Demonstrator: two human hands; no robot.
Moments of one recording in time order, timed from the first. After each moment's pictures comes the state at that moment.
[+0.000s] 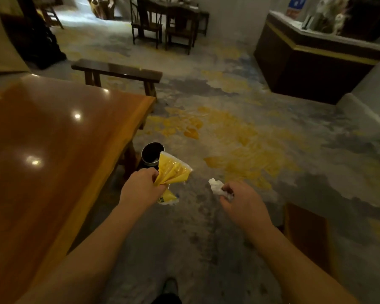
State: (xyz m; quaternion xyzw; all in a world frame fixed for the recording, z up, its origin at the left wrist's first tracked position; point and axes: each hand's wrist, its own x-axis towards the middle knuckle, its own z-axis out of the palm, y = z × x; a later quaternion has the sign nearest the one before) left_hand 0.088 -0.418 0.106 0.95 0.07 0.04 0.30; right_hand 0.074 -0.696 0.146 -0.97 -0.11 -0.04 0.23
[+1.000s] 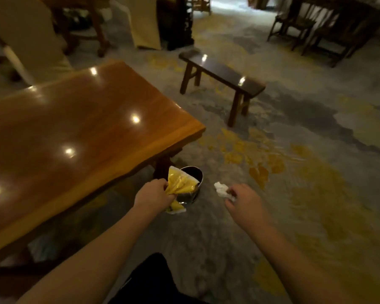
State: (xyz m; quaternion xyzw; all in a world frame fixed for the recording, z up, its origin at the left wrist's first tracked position) left_hand 0.497 -0.468 0.039 0.87 0.42 -0.02 0.27; right_hand 0.671 -0.680 0.078 -0.88 -0.41 0.10 0.21
